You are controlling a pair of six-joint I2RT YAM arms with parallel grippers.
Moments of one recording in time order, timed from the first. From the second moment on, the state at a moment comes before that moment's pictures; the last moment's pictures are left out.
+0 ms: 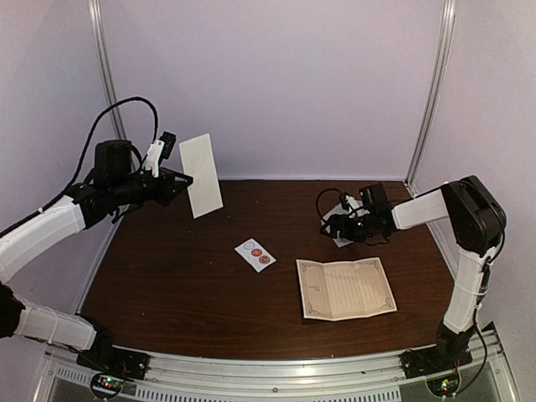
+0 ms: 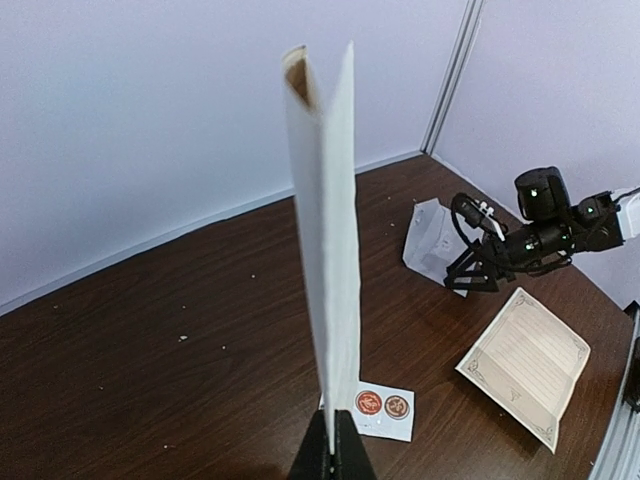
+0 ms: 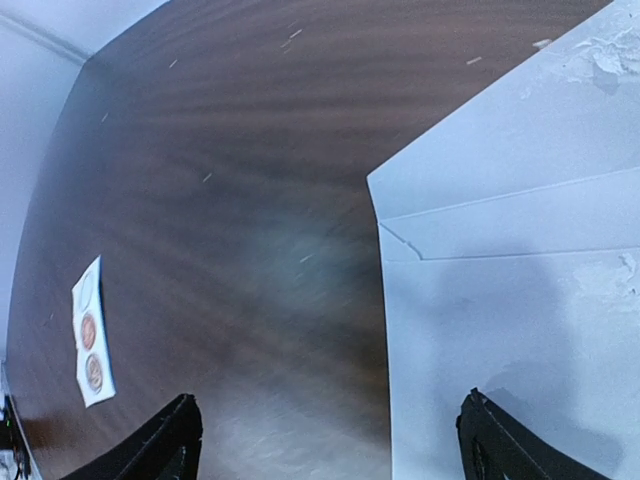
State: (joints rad) left arm -0.40 1.20 1.01 -0.16 0.36 -0.05; right arm 0.32 1.95 1.07 0.08 -0.40 0.37
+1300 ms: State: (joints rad) left arm -0.40 1.20 1.00 -0.16 0.33 -0.03; right arm 0.50 1.81 1.07 -0.20 0.01 0.57
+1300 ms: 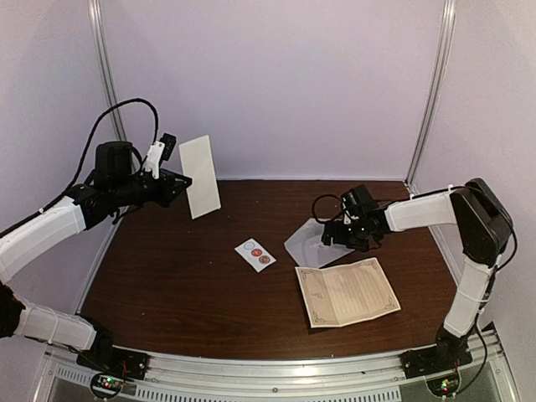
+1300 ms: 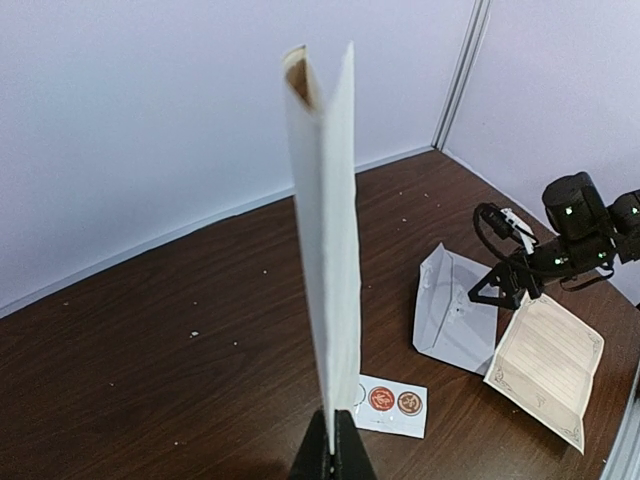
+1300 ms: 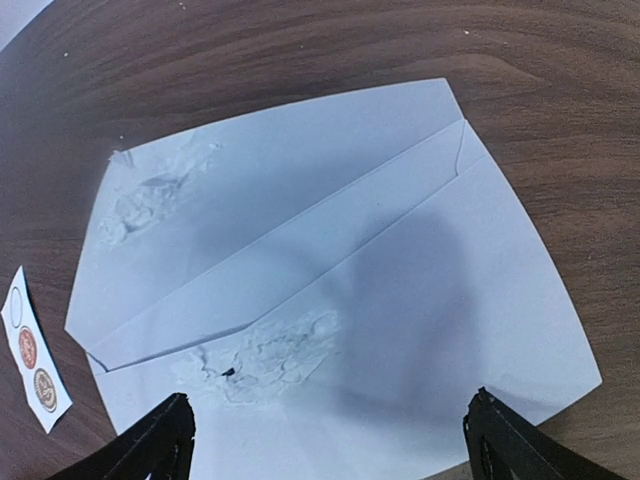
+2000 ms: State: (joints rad) left arm -0.40 1.20 1.00 -0.16 0.32 -0.03; right arm 0.51 1.97 1.17 -0.10 -0.06 0.29
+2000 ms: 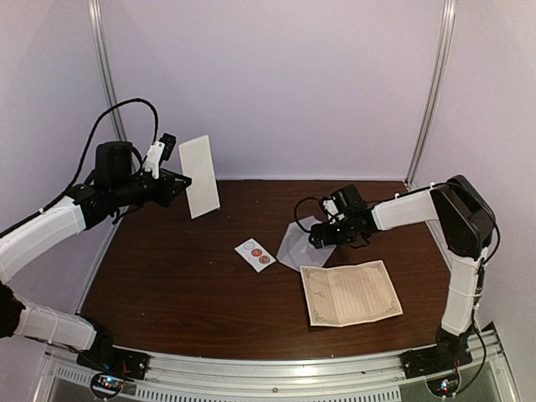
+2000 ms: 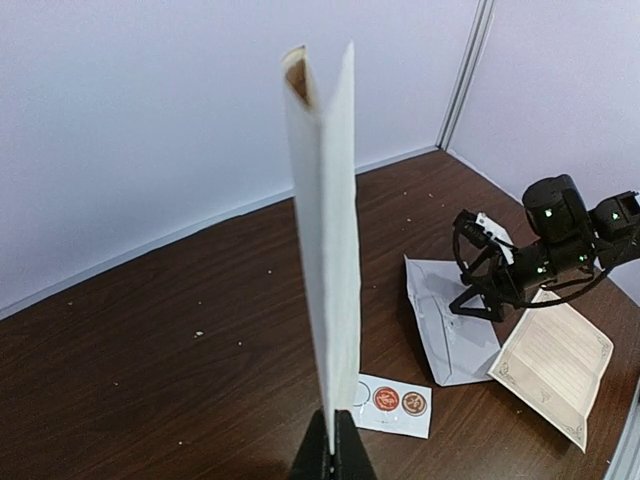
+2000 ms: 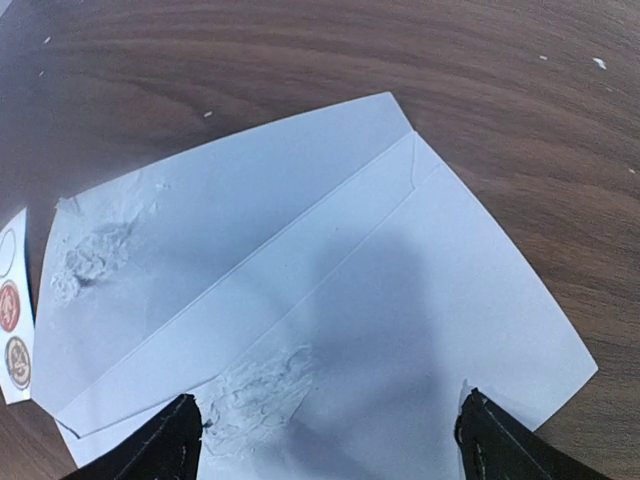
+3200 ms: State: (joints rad) left arm -0.57 1.19 0.95 -0.07 0.76 0.06; right arm 0.76 1.56 1.10 -0.06 -0.41 0.17
